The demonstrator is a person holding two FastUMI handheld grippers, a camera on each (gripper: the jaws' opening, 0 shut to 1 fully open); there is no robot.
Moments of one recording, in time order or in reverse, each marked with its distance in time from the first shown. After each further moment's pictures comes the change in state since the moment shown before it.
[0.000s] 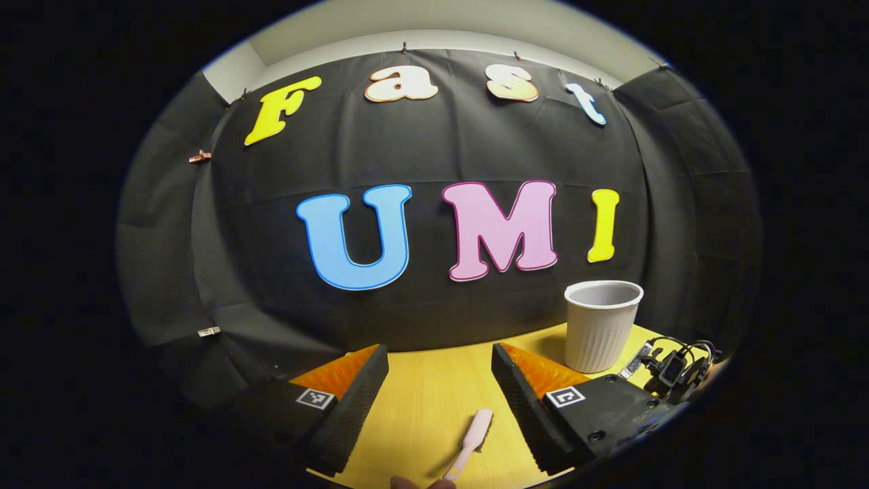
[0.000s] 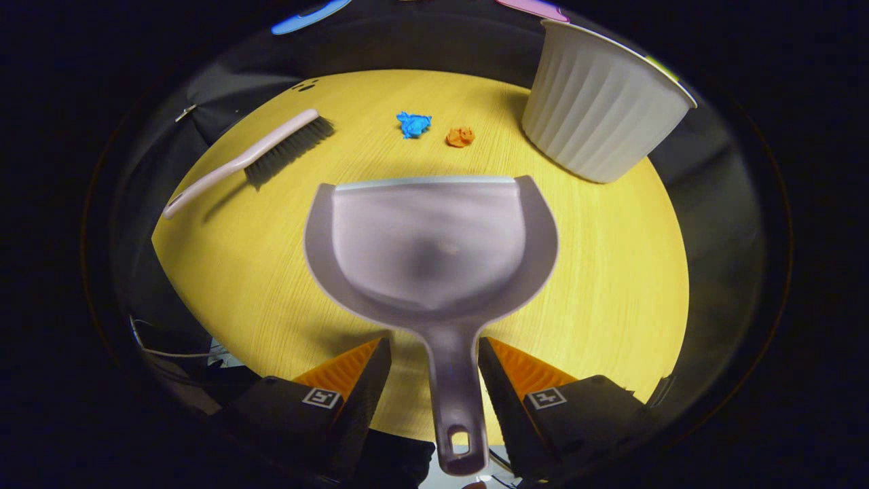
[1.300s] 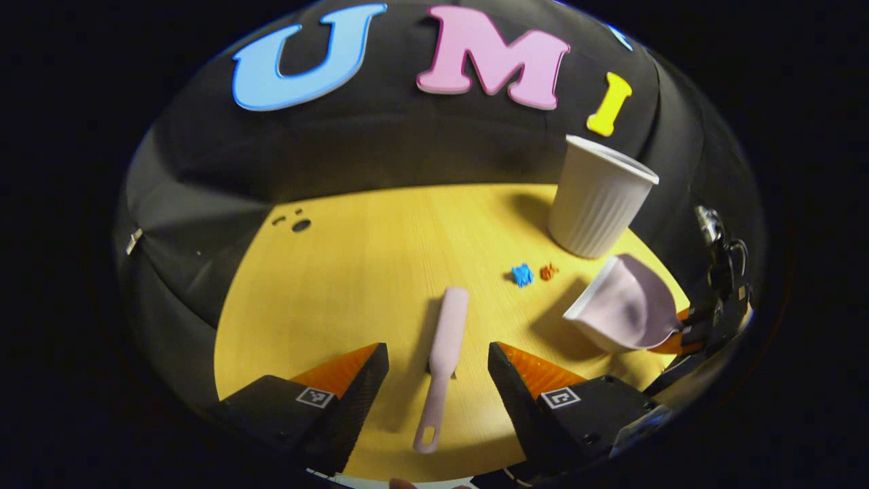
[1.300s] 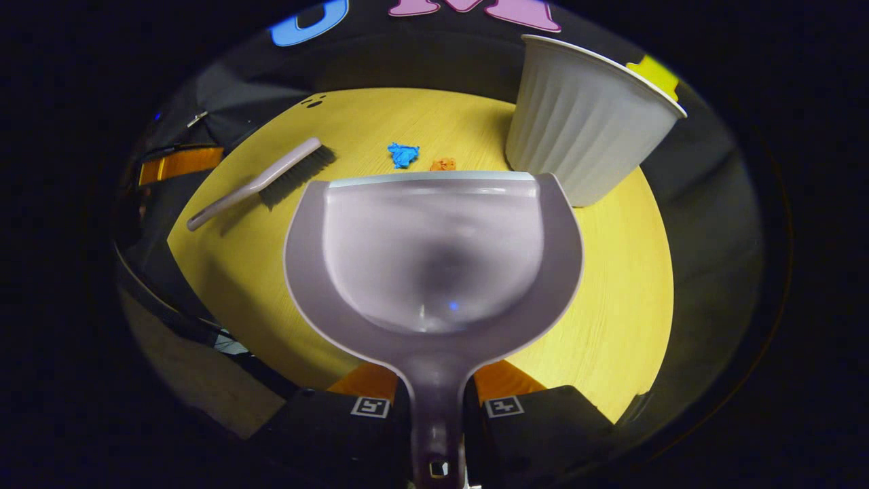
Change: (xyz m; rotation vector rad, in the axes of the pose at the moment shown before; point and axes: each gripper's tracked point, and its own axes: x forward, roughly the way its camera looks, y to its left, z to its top) left arm 0.067 -0.052 -0.249 -0.074 0.788 -0.292; right arm -0.046 -0.040 0.026 -0.030 -0.085 0.028
